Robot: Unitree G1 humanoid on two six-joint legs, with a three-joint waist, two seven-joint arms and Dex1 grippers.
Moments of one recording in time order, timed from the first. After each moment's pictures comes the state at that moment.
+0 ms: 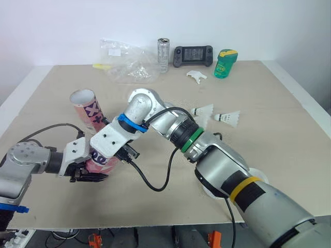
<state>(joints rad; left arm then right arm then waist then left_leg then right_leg) -0.18 0.96 0.04 -0.09 -0.29 0.31 -1.34 -1.40 0.08 0.63 0.83 -0.19 -0.32 1.46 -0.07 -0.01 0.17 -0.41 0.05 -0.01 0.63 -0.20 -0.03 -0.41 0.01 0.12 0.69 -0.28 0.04</state>
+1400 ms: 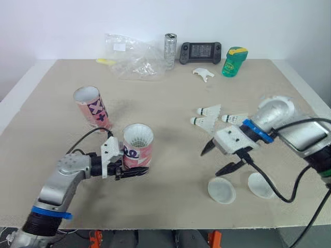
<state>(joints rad) -0.21 0.52 -0.09 -0.12 -0.33 0.20 -1.09 -0.91 -1.12 0.71 0.01 0.28 0.05 1.57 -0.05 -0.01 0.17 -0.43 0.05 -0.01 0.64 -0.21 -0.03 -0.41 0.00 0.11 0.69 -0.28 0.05</state>
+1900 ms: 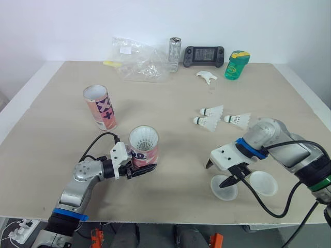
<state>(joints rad) -0.22 0.43 -0.13 0.04 -0.28 -0.02 -1.03 -0.76 -1.07 0.65 0.00 0.07 0.04 1.57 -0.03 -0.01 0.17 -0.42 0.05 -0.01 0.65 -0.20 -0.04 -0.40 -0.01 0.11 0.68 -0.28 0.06</state>
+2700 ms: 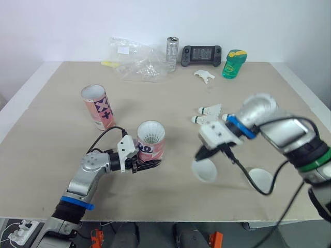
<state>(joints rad) -0.35 0.41 -0.18 0.11 -0.28 0.05 -1.07 -1.15 -0.87 0.61 0.04 0.32 0.26 1.58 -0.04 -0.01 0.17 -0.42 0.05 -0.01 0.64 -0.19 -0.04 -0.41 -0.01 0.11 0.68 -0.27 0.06</state>
